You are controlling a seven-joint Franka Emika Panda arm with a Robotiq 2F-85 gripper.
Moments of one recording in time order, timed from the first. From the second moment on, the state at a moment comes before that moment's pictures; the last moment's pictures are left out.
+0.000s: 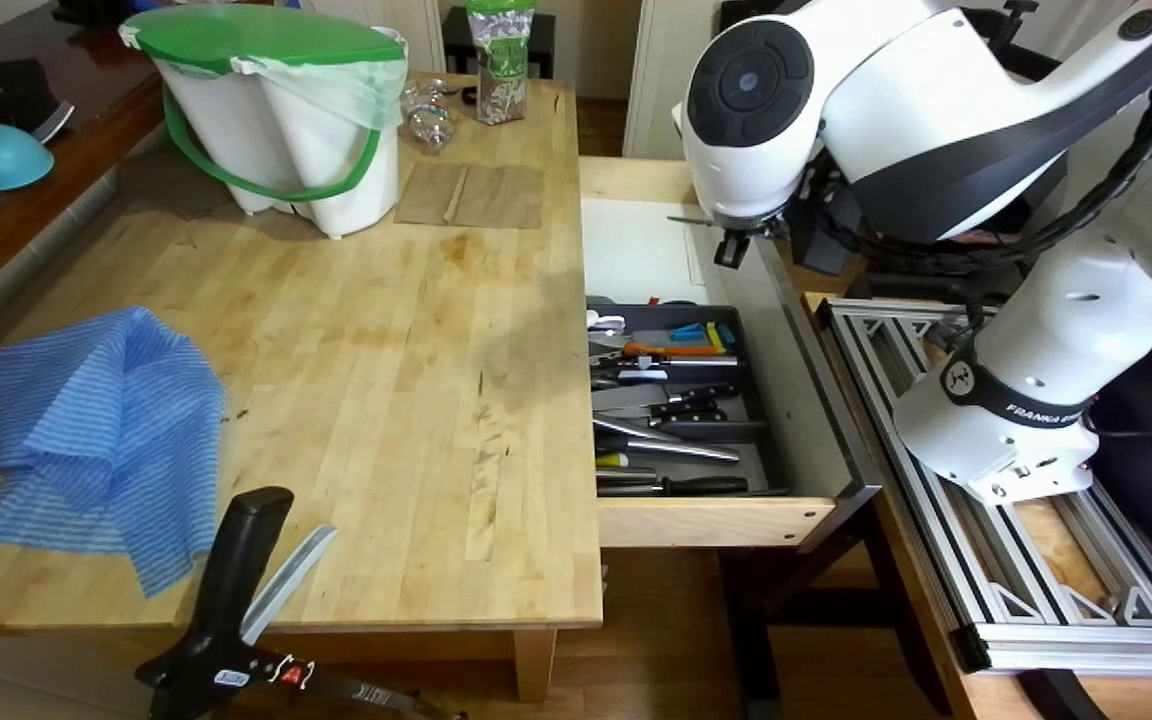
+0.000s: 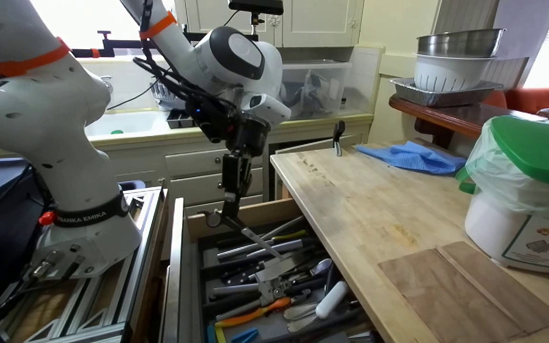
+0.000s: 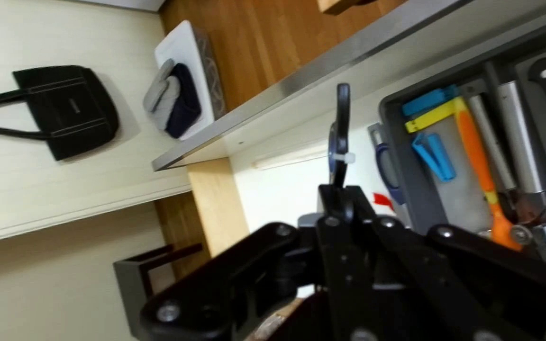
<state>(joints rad) -0.13 -0.27 0.08 -2.72 -0.79 1.93 0.84</state>
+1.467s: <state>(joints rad) -0.06 0.13 -0.01 -2.42 -2.04 2.15 1.04</state>
